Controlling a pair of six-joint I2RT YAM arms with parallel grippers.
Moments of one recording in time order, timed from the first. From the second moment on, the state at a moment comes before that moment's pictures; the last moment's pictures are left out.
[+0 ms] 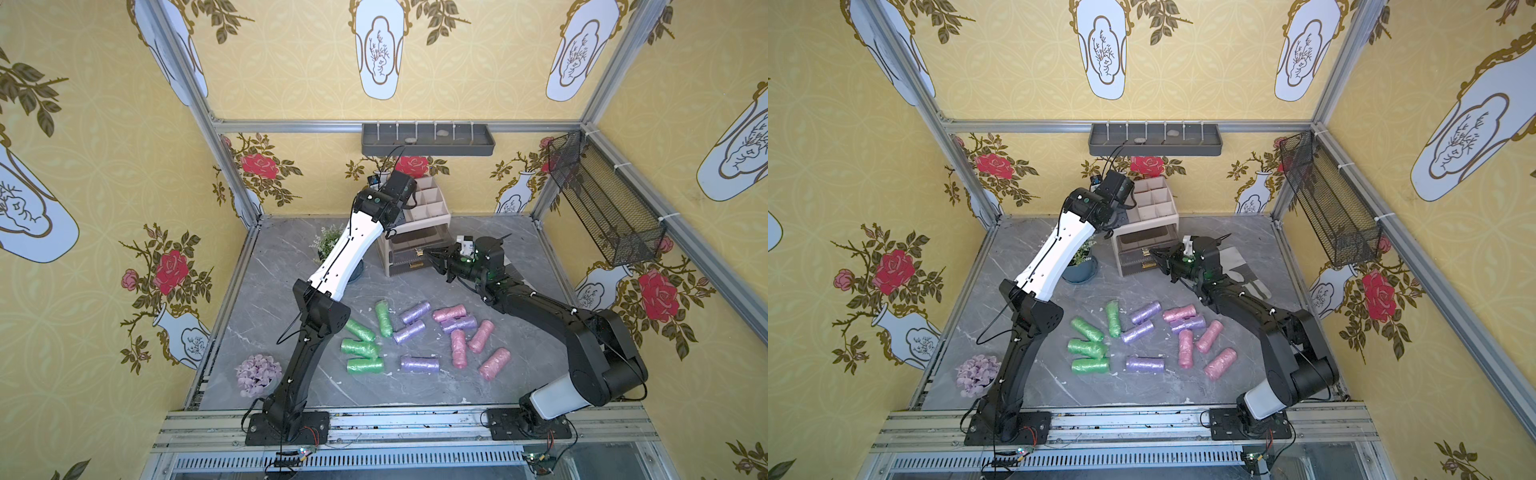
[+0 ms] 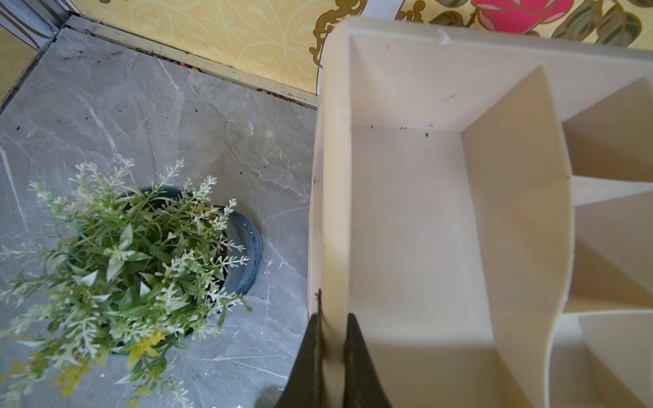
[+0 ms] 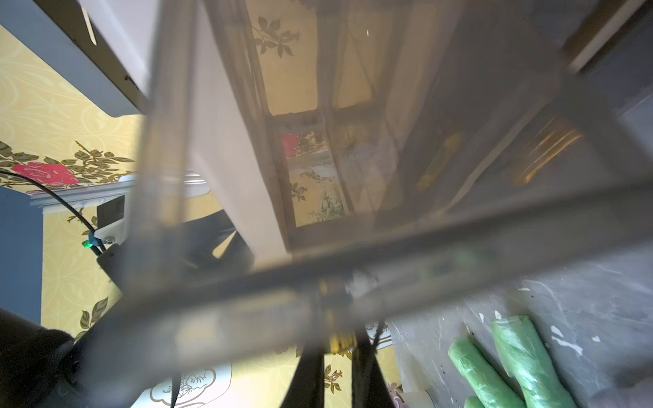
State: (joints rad) left arm -0.63 2.37 2.78 -1.37 -0.44 -0.79; right arm 0.47 1.52 0.87 0.39 -0.53 1.49
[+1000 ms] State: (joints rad) left arm -0.63 2.36 2.78 -1.39 -0.44 -0.78; right arm 0.50 1.42 0.79 0.32 -0.56 1.48
